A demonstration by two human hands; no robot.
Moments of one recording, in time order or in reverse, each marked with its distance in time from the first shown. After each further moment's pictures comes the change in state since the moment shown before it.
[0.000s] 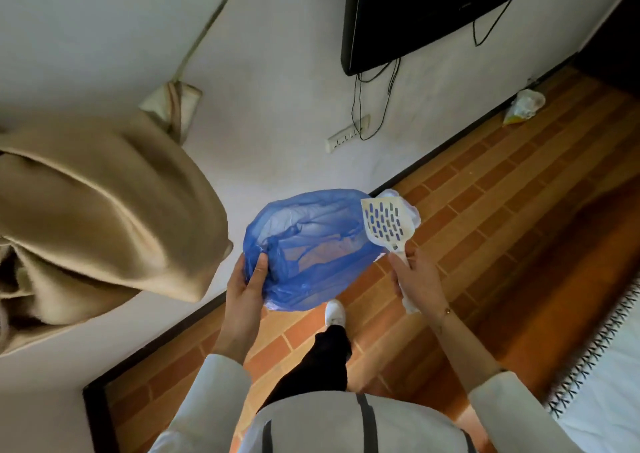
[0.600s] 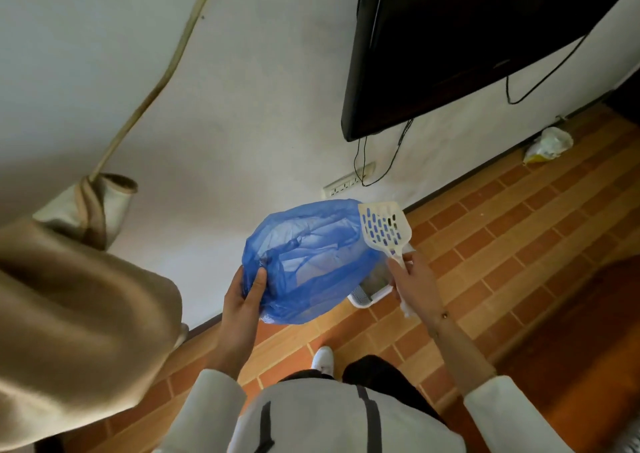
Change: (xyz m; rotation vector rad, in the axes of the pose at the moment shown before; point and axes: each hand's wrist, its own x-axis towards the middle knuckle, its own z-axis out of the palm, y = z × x) left_hand 0.179 0.015 0.090 0.022 0.073 -0.031; right_hand 0.224 -0.078 -0.020 -0.087 -0.046 -0.089
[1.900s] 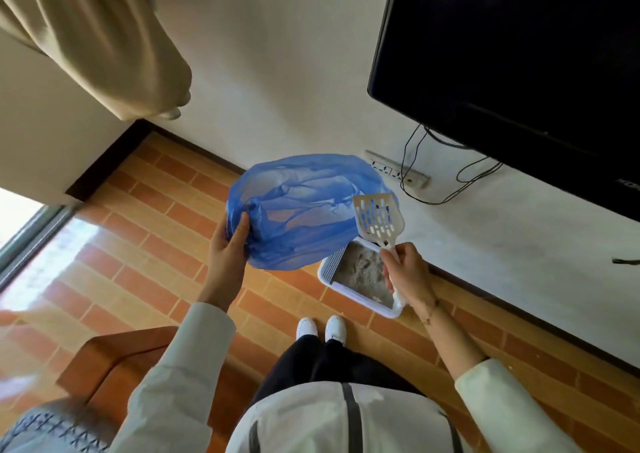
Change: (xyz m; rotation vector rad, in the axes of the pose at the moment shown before) left_hand -0.027 -0.093 0.312 -0.355 1.005 0.165; right_hand 0.250 0.019 -0.162 -0.467 -0.914 -0.237
